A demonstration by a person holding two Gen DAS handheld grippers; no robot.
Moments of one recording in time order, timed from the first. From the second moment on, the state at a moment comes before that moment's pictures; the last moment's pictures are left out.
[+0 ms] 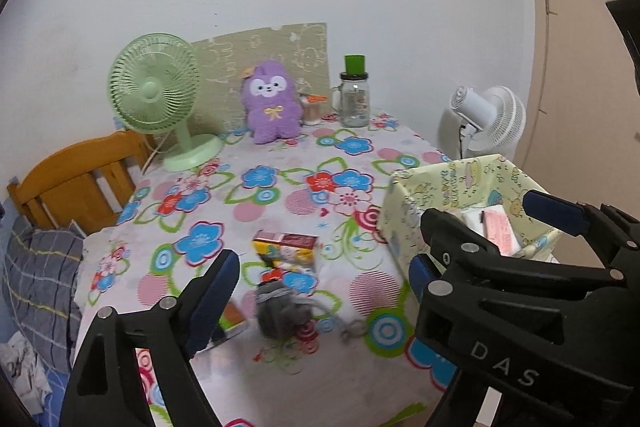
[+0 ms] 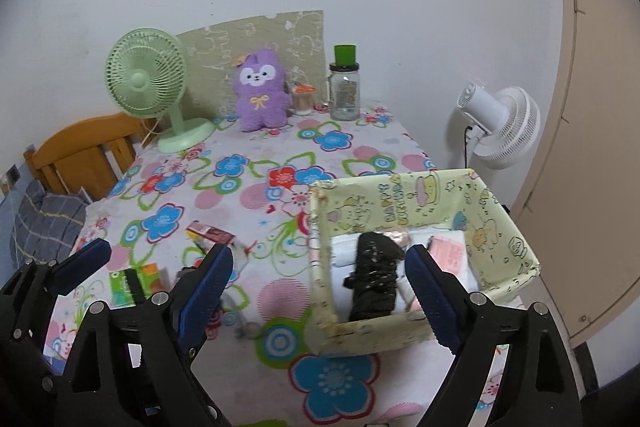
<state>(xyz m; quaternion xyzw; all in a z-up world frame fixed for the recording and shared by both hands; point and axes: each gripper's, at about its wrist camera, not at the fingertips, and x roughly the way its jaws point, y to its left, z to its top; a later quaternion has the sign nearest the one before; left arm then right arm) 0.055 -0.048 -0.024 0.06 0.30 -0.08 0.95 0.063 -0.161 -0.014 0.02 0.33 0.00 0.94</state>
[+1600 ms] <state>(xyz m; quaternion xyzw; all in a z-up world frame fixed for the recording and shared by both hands) 0.087 0.057 -0.116 0.04 0.38 -0.02 0.92 0.098 -0.034 -0.097 -0.05 0.38 0.11 0.92</state>
